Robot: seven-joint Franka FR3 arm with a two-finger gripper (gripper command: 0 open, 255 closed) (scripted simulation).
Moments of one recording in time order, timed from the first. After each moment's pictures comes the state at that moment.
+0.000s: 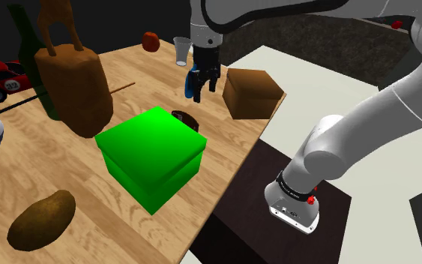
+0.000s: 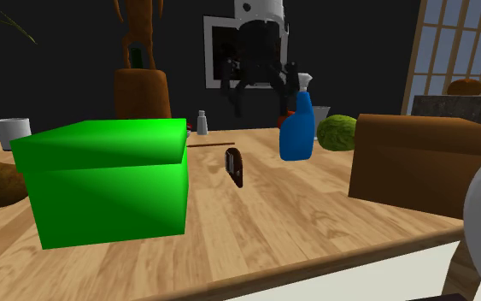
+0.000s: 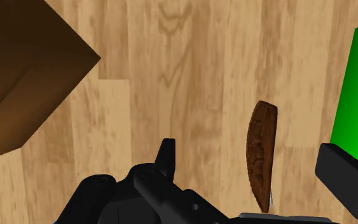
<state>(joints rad) 0.07 -0.35 0.18 -2.26 0.08 1.76 0.09</state>
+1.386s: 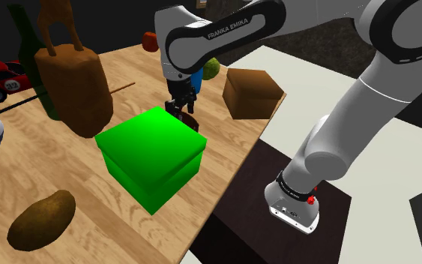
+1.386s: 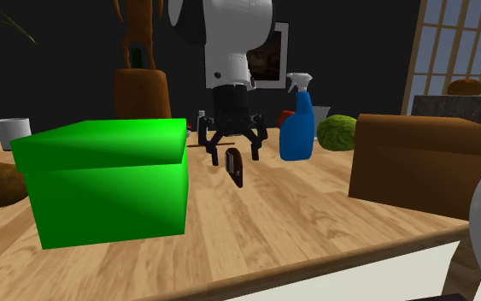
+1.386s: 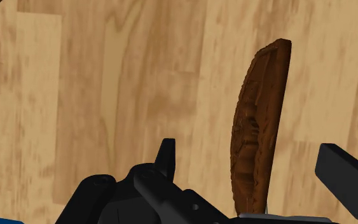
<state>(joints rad) 0.10 -0.04 0.25 -2.21 0.03 1.95 0.11</state>
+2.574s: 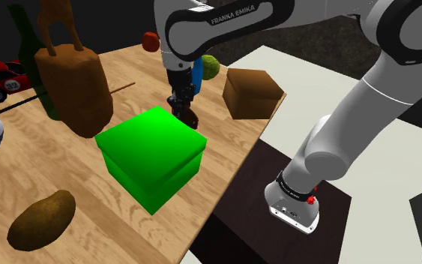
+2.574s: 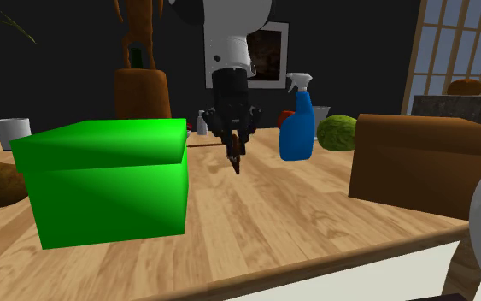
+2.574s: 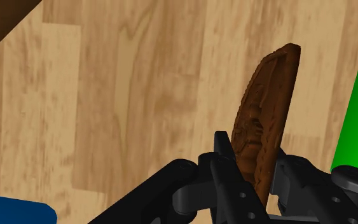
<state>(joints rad) 0.10 -0.07 0.24 -2.16 0.03 1.87 0.11</state>
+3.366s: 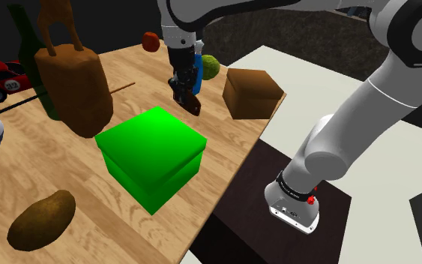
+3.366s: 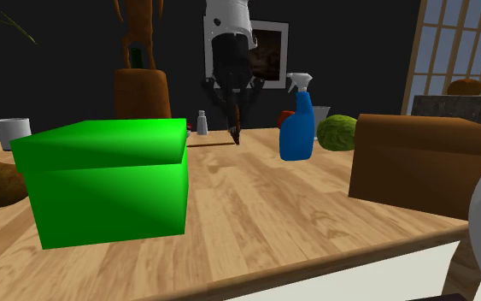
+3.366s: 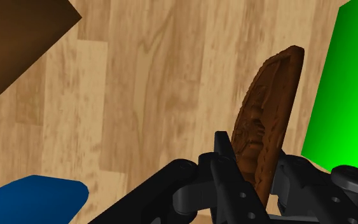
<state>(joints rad) 0.09 -0.12 0.24 -2.05 0.04 1.71 0.10</state>
